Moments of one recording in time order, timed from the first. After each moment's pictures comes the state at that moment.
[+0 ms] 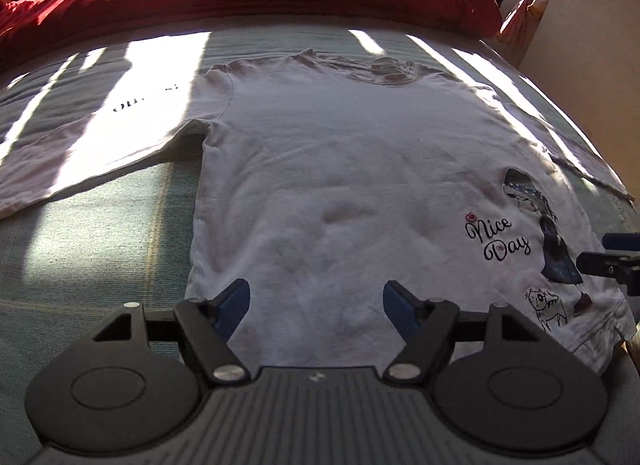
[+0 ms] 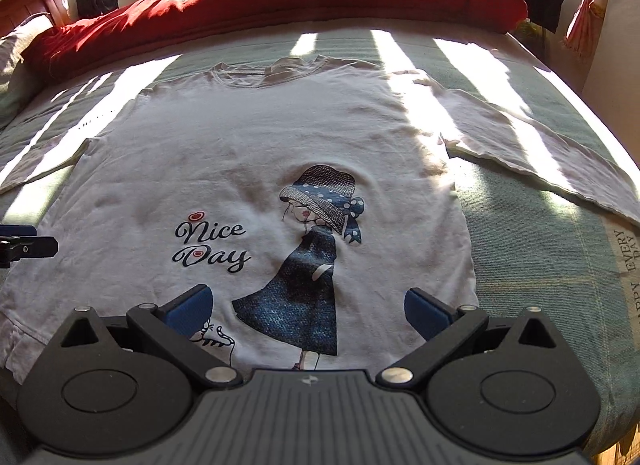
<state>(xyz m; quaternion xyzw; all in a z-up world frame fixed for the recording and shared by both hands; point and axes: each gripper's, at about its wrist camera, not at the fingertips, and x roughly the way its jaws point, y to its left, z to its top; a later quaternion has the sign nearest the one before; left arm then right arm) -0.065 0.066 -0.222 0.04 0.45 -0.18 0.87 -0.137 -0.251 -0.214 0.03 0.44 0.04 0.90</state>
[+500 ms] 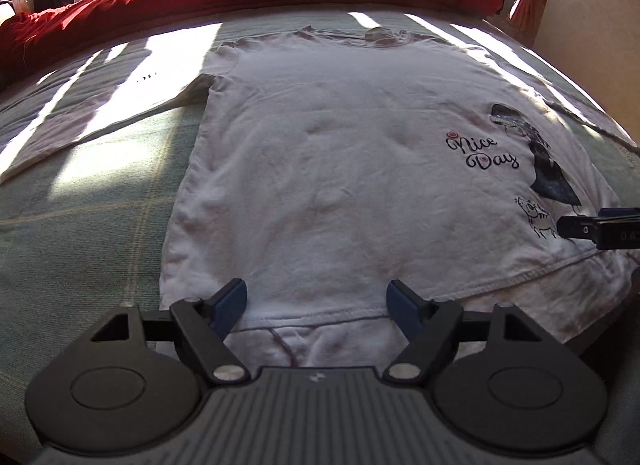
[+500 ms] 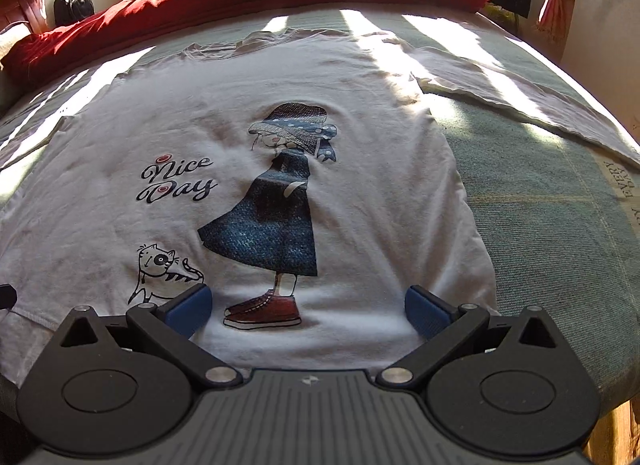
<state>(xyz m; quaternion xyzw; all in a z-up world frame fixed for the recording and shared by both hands) -0.152 0.065 -0.240 0.05 0.44 -0.14 0.88 -0.177 -0.253 -0.262 0.04 0.44 0.00 0.90</state>
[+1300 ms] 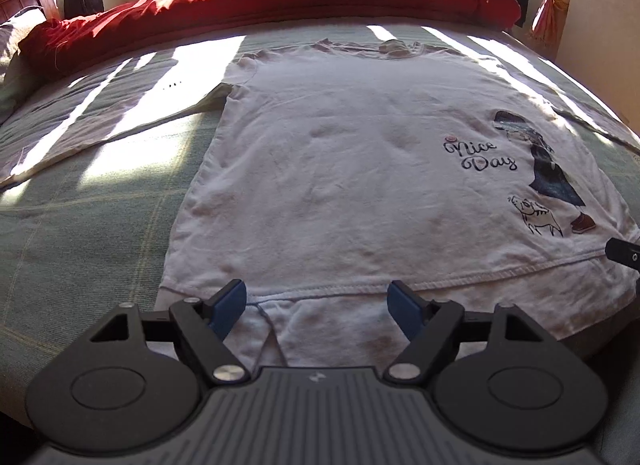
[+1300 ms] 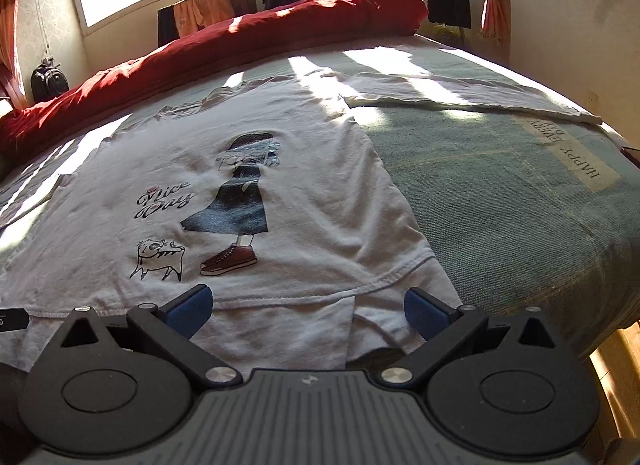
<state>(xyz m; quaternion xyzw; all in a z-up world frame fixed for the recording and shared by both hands) -0.170 0.044 -0.232 0.06 0.41 -0.10 0.90 -0.251 -0.276 -0.257 0.12 0.34 -0.06 0.93</state>
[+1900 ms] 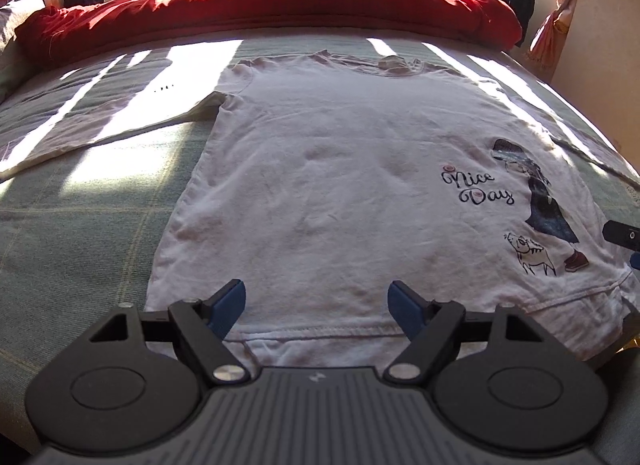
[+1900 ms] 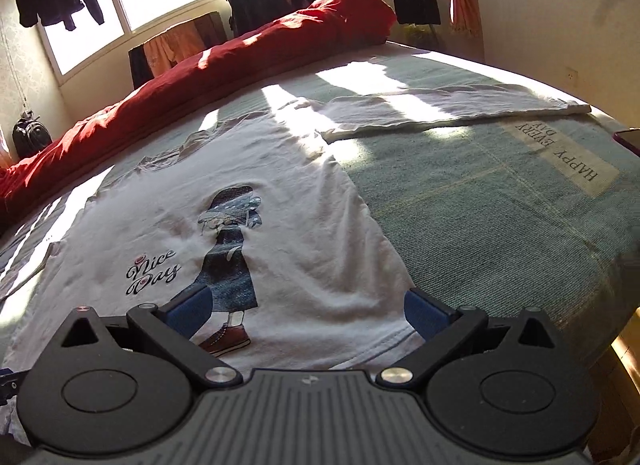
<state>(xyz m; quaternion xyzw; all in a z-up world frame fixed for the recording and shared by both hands) -0.146 0.045 -0.232 0.02 0.42 -0.11 0.90 -0.223 -0.293 -0.241 0.18 0.32 -0.08 0.93</state>
